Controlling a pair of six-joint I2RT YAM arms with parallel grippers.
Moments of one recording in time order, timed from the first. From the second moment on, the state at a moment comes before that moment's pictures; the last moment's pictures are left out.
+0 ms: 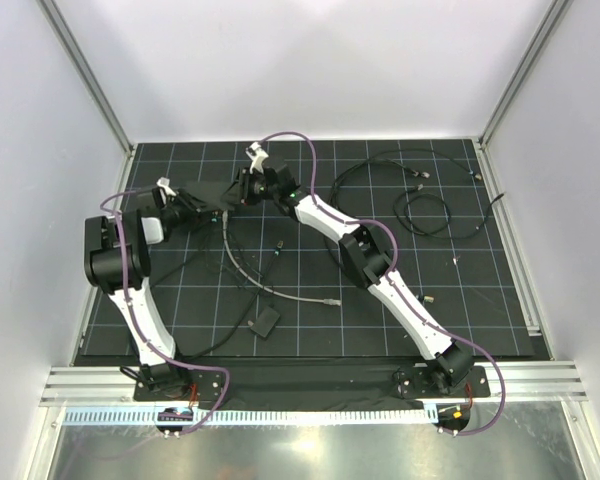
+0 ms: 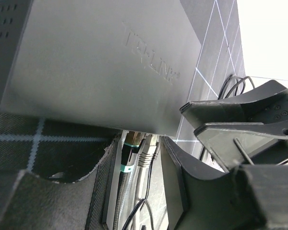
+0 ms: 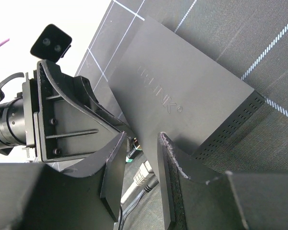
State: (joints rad) left arm 0.20 2.04 1.03 0.35 0.65 -0.83; right arm 0.68 2.87 2.54 0.06 -0.48 0.68
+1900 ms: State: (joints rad) left arm 0.21 1.65 1.25 -0.51 0.40 -0.44; right arm 0.68 2.88 2.56 0.07 -0.50 0.70
